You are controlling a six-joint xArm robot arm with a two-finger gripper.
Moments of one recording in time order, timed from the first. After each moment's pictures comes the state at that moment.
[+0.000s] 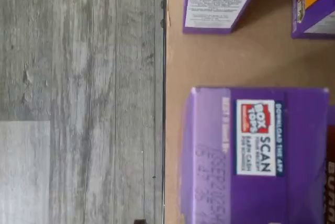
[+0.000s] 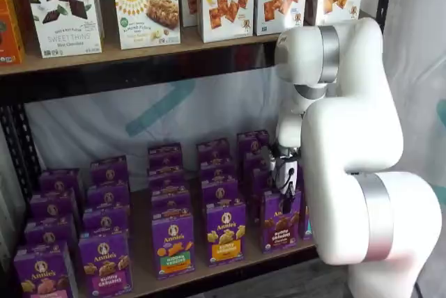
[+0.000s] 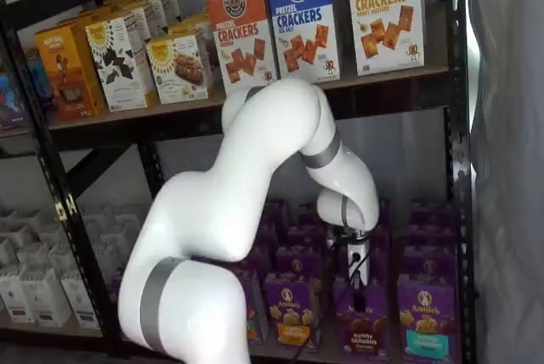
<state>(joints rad) -0.20 1.05 -1.54 0.09 0.51 -1.85</state>
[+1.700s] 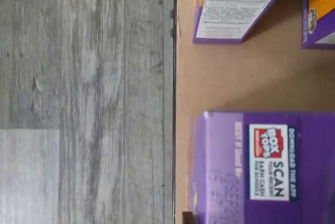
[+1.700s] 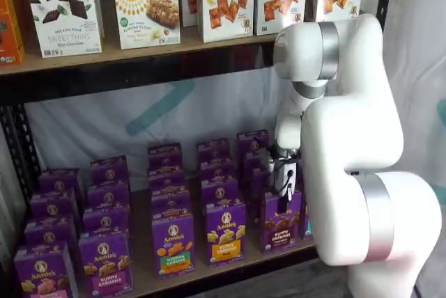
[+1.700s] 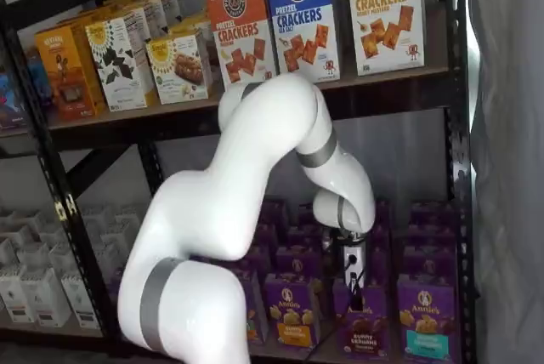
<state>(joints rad) -0.19 1.02 -1.49 0.10 0.49 -1.84</state>
